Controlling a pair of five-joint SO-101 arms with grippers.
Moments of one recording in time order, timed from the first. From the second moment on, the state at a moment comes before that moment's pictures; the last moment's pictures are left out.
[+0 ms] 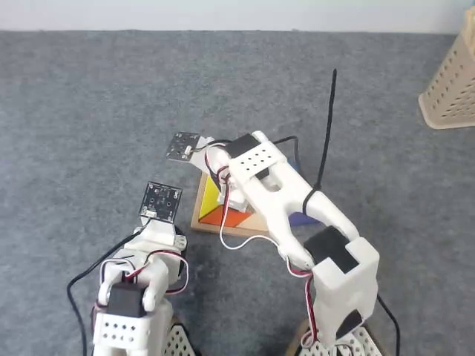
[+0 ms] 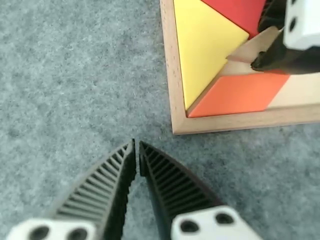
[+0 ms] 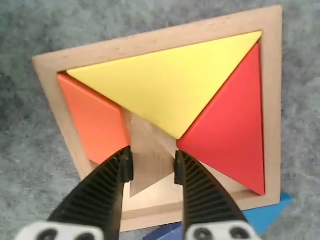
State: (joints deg) left arm 1.1 -103.4 97.6 72.0 -0.7; right arm -38.2 18.8 3.2 68.9 36.2
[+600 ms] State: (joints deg) left arm 1.0 -103.4 97.6 72.0 -0.7; right arm -38.2 18.8 3.2 71.6 40.0
